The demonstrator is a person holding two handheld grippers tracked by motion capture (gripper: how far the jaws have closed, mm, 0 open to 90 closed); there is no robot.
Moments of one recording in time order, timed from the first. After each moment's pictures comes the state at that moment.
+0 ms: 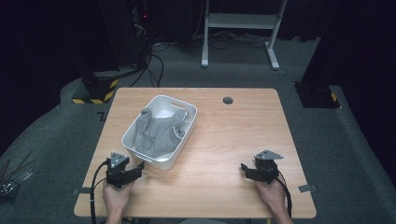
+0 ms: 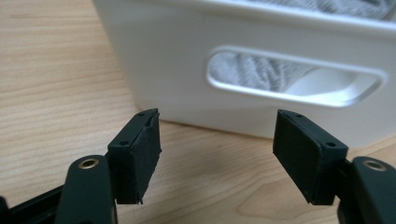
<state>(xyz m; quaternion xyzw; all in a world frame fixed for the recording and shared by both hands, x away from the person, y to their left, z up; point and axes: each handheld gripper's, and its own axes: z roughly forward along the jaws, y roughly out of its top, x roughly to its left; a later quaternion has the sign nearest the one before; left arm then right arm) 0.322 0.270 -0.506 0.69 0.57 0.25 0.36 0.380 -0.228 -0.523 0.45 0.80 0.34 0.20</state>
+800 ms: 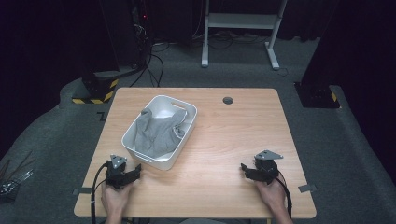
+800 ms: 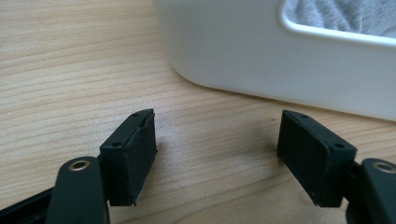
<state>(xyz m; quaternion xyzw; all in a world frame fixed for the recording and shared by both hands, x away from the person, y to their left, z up) 0.327 0.278 -0.528 0.69 0.59 0.26 0.31 0.380 -0.228 -0.523 0.45 0.80 0.34 0.20</state>
